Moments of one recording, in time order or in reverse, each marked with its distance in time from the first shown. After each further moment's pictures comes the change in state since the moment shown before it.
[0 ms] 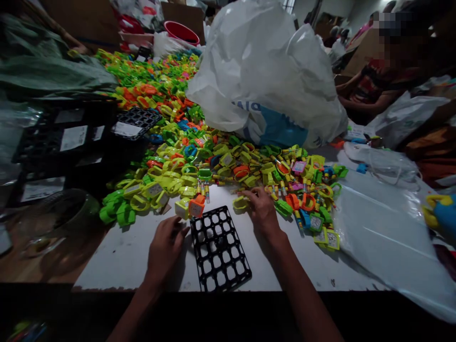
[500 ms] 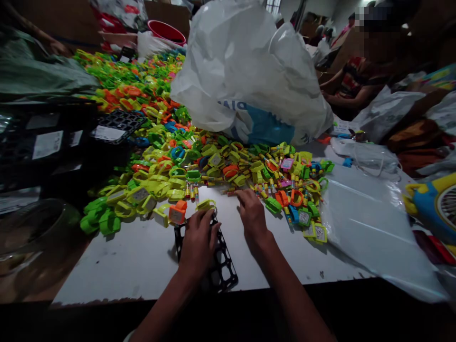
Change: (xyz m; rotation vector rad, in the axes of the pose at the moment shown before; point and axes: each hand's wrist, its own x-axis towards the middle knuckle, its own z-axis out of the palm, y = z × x) left_hand 0.001 0.083 0.061 0.115 -0.078 0.251; right_hand -0.004 -0.013 0.010 -0.067 0.112 -0.028
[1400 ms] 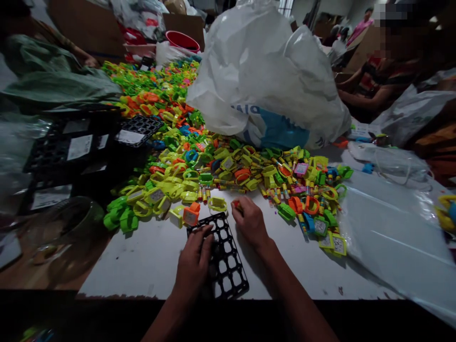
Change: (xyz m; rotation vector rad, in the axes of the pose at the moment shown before) left_hand -0.030 -0.023 -0.030 -0.428 -0.063 -0.300; right_hand 0.002 -0.036 0.011 0.025 -0.144 0.026
